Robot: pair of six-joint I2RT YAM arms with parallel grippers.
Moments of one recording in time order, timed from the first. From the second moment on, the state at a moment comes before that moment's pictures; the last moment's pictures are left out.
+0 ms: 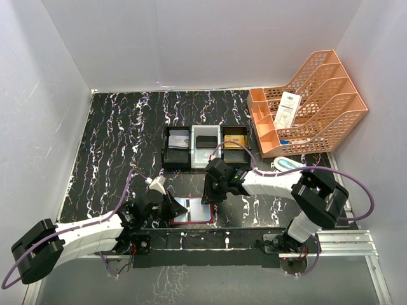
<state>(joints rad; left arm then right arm) -0.93 0.87 0.08 0.13 -0.03 -1.15 0.92 1.58 0.80 -0.23 -0.15 0.90</state>
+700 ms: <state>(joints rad) -0.93 0.75 0.13 -0.10 -0.09 -1.08 0.92 1.58 0.83 -0.30 -0.12 0.85</state>
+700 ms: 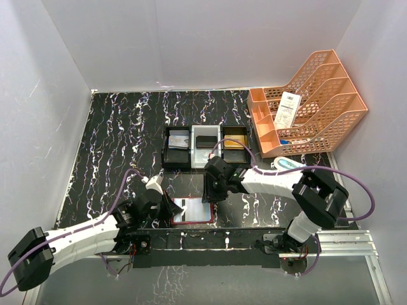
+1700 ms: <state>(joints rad) -0.92 0.81 0.08 0.09 -0.02 -1.11 0.99 1.60 0.75 -0.02 -0.22 1.05</state>
